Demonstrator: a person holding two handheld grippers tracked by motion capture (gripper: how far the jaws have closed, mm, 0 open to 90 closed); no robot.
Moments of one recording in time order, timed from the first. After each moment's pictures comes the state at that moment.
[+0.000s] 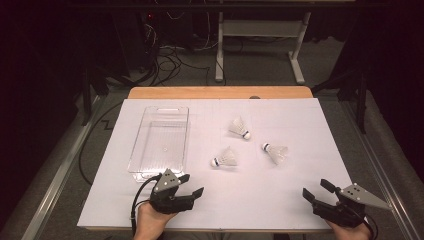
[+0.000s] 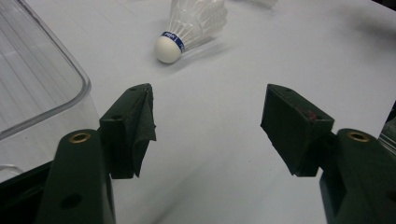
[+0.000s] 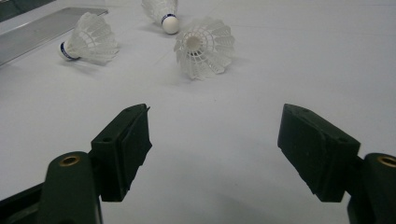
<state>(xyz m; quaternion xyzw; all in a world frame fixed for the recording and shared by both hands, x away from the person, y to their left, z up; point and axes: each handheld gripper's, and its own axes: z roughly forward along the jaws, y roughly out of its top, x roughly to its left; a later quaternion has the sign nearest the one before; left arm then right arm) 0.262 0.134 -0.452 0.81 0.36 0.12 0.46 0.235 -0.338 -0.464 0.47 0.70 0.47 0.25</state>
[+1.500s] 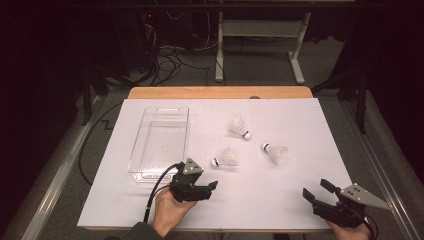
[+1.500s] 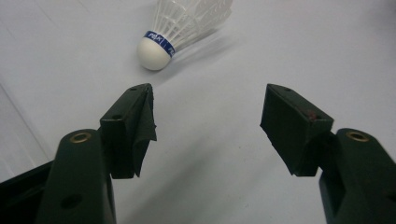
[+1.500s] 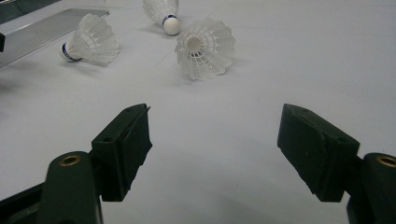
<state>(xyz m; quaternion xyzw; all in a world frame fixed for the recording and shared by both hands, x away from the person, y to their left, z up) 0.293 0.088 -0.442 0.84 0.38 0.10 0.38 0.235 -0.338 -0.464 0.47 0.70 0.47 0.25</state>
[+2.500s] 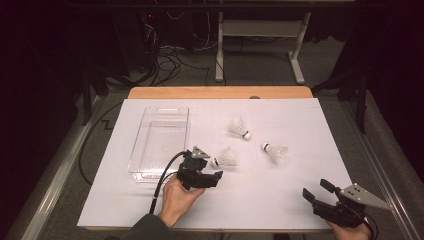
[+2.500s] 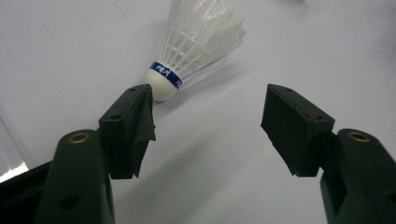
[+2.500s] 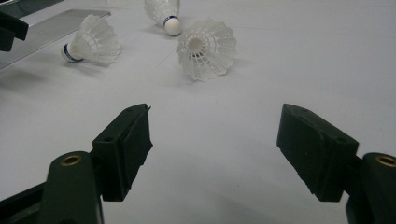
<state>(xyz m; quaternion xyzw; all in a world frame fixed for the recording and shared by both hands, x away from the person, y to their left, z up) 0.322 0.070 -0.428 0.83 0.41 0.08 0.36 0.235 -0.338 -0.464 0.47 0.70 0.47 0.25</state>
